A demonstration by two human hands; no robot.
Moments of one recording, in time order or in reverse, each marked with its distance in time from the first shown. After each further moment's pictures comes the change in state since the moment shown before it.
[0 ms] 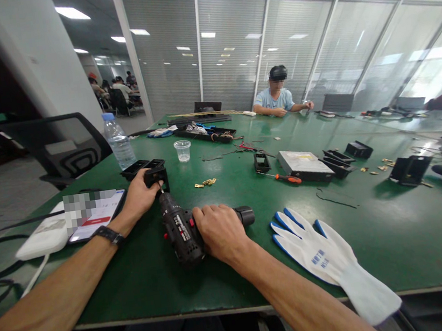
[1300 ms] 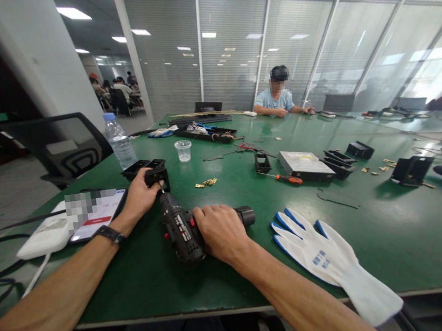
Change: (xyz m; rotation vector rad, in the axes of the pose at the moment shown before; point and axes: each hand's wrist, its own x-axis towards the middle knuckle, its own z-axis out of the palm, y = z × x) left_hand -0.002 0.004 -0.001 -0.001 0.000 0.008; right_hand 0.000 -0.002 -0.003 0.012 -0.020 0.009
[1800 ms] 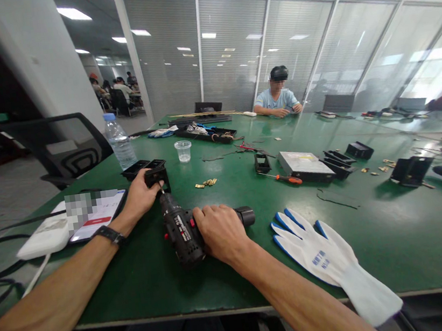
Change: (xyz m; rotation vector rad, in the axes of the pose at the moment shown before) left_hand 0.003 -0.007 0.003 -0.030 -0.006 -0.003; right_hand 0.000 0.000 -0.002 0.003 -0.030 0.007
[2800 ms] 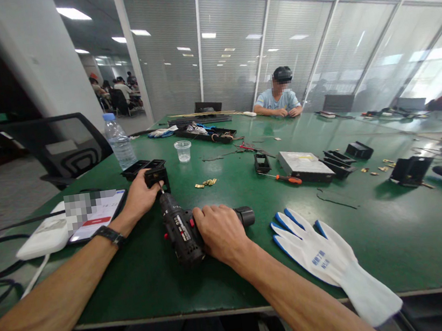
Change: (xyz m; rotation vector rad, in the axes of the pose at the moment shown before) left_hand -0.002 0.006 -0.002 0.047 -0.001 -0.023; right_hand 0.000 -0.001 0.000 -0.001 -0.005 0.003
